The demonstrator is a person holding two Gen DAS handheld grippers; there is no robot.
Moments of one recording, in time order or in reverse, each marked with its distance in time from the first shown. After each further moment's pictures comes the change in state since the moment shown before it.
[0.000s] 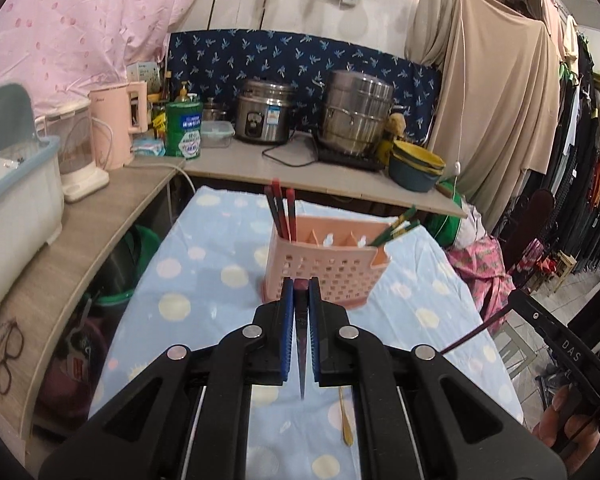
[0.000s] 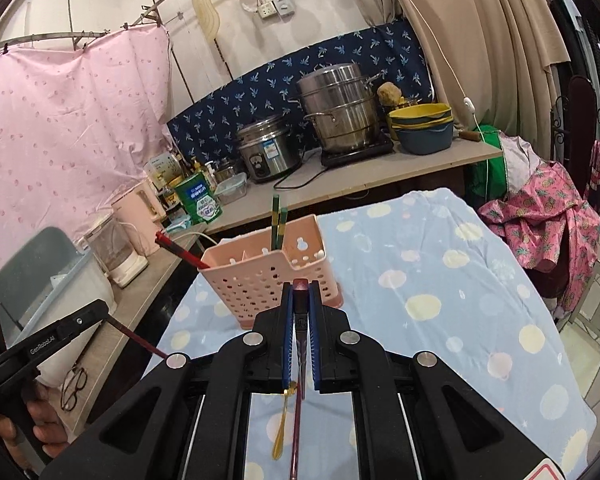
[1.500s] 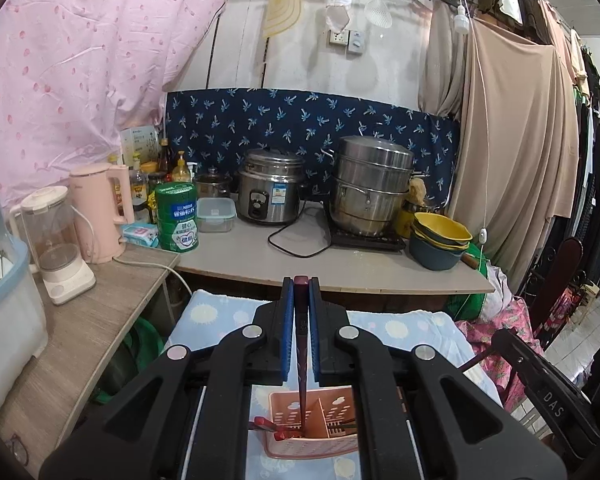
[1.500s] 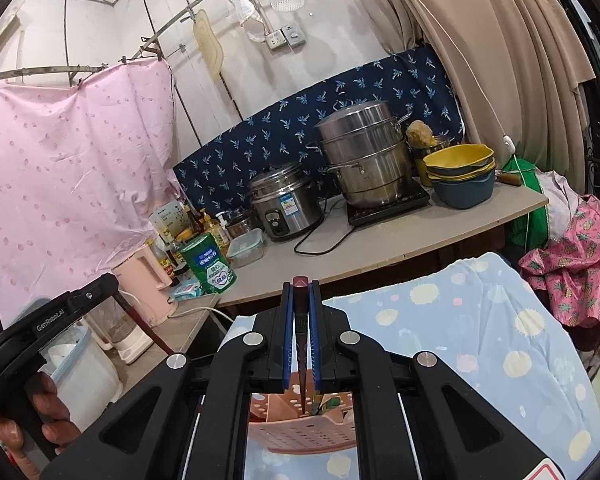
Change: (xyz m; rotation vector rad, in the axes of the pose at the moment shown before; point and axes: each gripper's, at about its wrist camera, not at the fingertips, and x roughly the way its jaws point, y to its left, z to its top) left arm 0.085 -0.012 0.139 0.029 -0.184 0.066; right arm 0.114 0.031 0.117 0.034 -0.111 0.061
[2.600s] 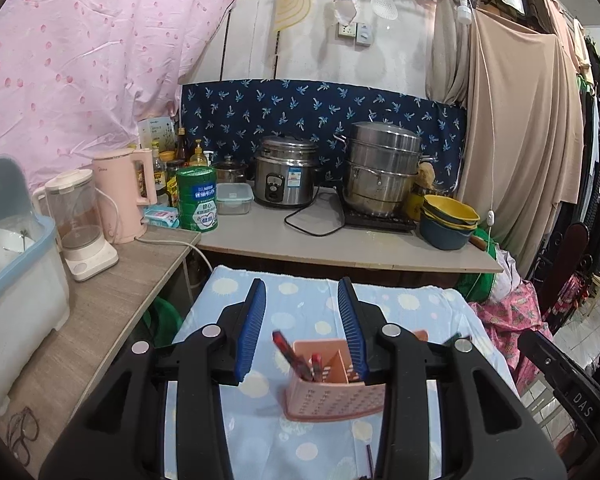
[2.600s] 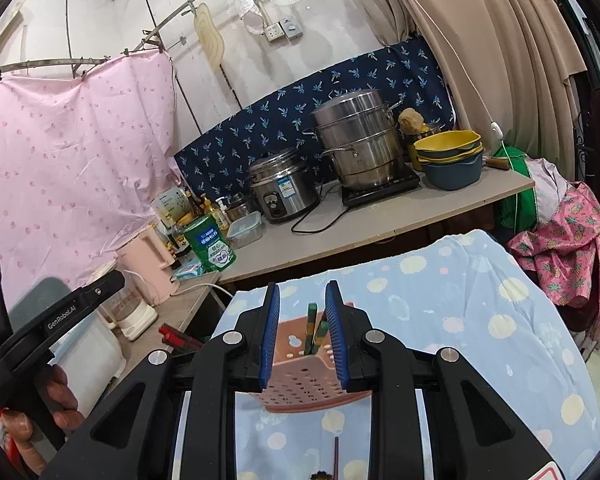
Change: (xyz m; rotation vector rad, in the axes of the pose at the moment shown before) left arm -0.042 0.009 -0.042 0.014 0.030 0.047; right arm -0.048 -0.005 -0.039 0.002 0.038 -0.005
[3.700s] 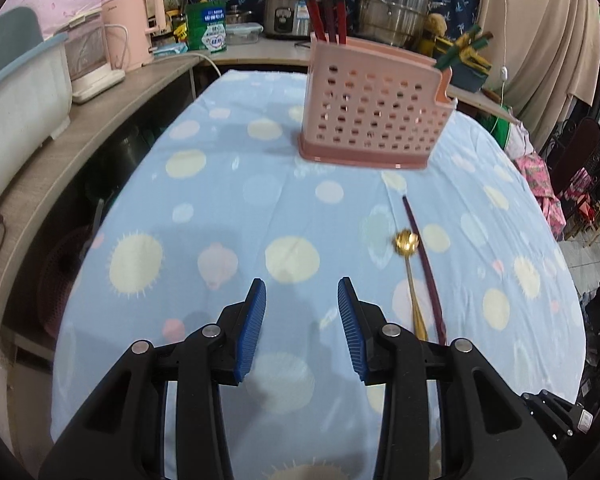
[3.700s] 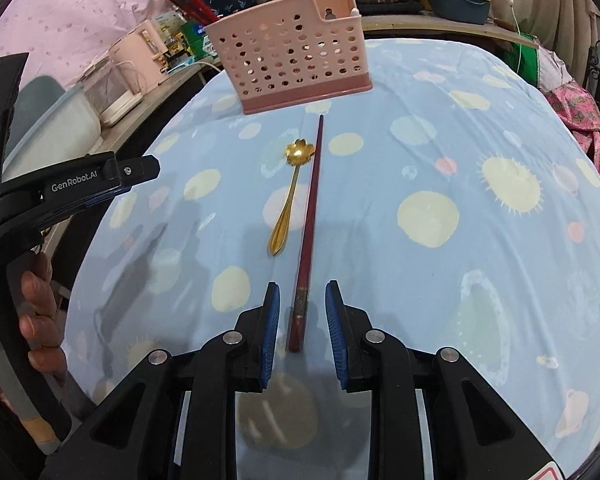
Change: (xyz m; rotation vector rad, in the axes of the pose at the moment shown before) left arm -0.021 0.012 -0.226 0.007 0.470 0.031; right arm -0.045 -0.011 -0.248 -0.124 0.554 -0.060
